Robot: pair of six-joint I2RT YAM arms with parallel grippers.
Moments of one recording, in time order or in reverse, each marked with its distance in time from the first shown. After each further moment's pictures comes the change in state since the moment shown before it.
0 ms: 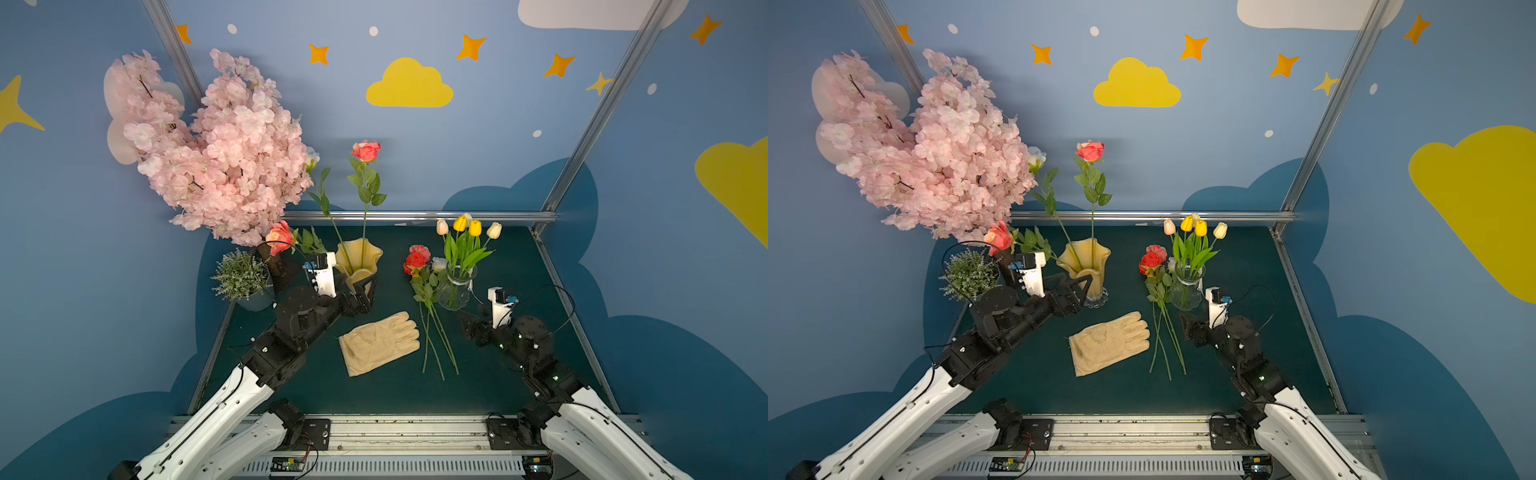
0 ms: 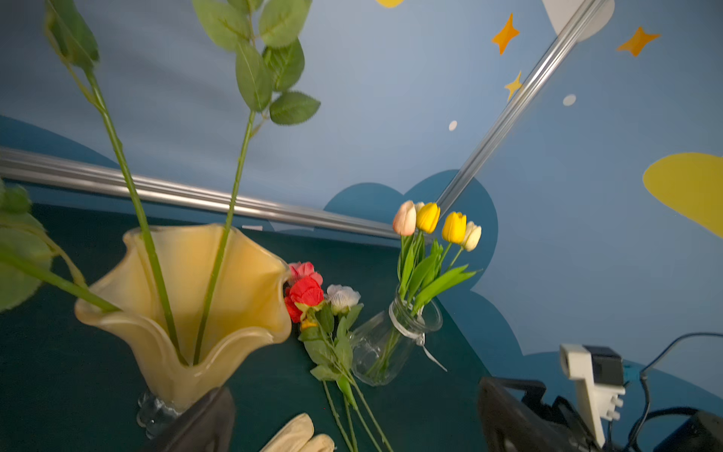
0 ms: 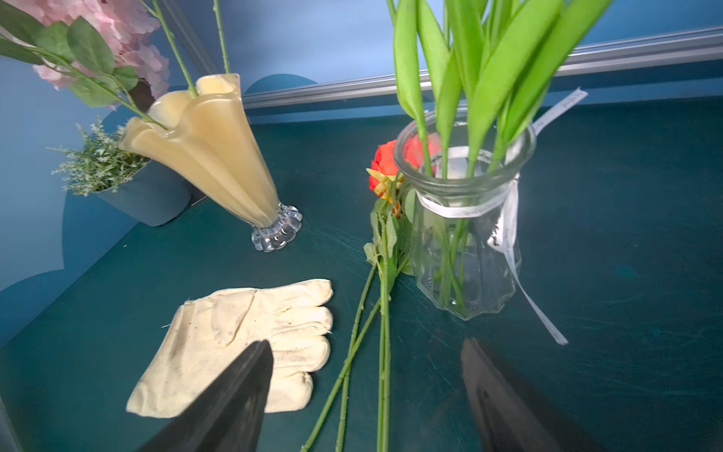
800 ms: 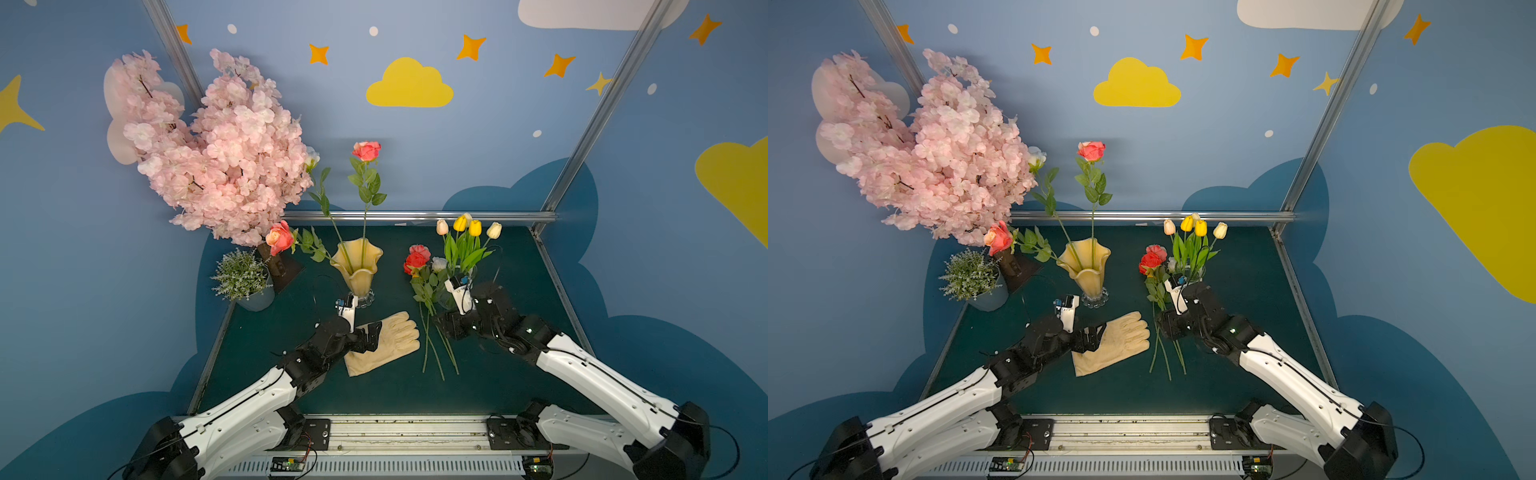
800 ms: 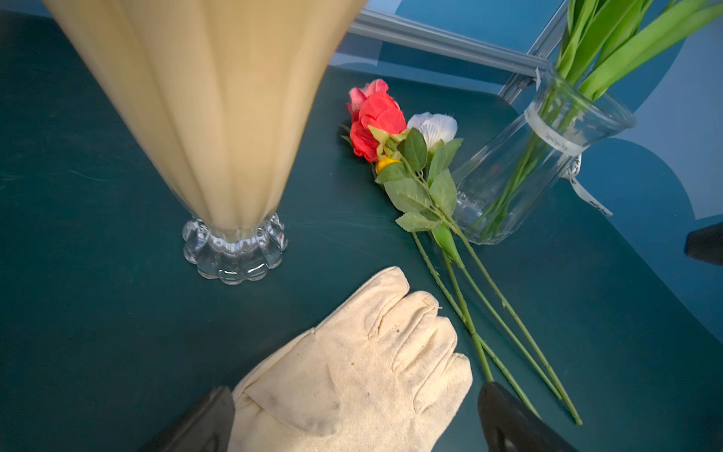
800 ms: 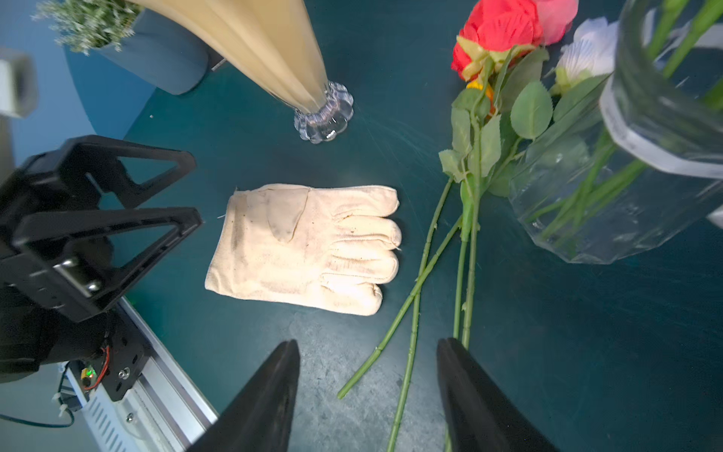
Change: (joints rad) left arm -0.073 0.081 -0.371 0.129 -0.115 0.067; right arm 0.177 0.482 0.456 -0.443 -0.060 0.062
